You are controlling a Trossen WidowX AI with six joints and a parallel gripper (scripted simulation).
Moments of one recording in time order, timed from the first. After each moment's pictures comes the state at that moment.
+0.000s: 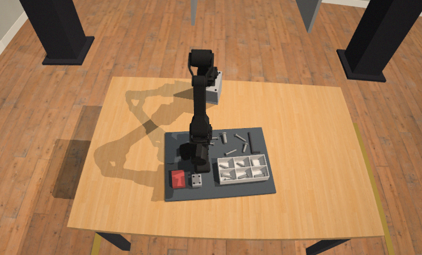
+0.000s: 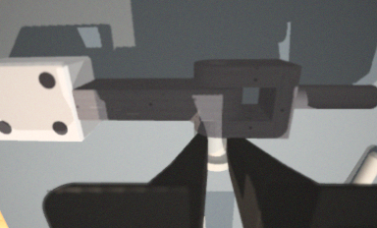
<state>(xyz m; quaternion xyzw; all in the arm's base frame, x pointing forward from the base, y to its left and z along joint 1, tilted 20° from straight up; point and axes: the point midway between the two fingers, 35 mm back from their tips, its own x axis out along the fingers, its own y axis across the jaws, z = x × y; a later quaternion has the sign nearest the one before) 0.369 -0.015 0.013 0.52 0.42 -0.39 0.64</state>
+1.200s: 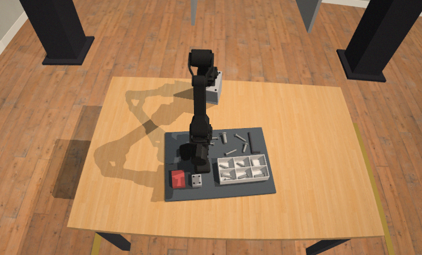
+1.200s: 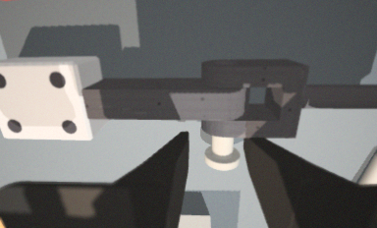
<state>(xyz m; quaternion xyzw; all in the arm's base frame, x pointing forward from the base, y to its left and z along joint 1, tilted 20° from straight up) 0.372 -0.015 0.015 0.52 0.41 -0.39 0.64</state>
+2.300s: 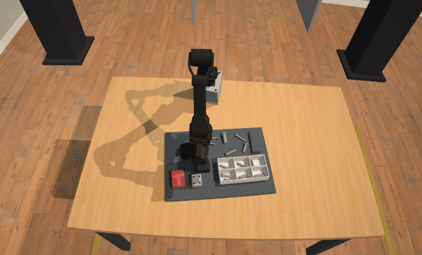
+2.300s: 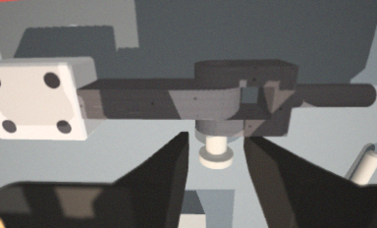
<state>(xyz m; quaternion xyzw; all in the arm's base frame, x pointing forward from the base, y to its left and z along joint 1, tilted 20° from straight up) 0.368 -0.015 0.016 0.52 0.41 -0.39 0.64</state>
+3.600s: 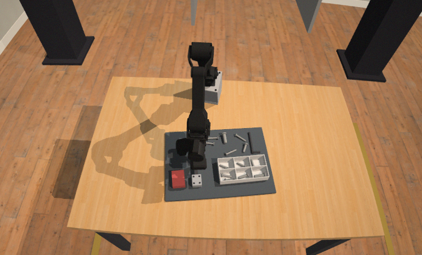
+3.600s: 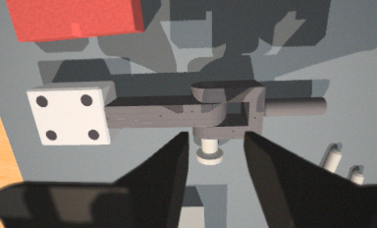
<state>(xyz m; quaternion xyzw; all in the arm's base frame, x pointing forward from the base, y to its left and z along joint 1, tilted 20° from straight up) 0.358 -0.029 0.043 0.52 0.40 -0.41 0.64</state>
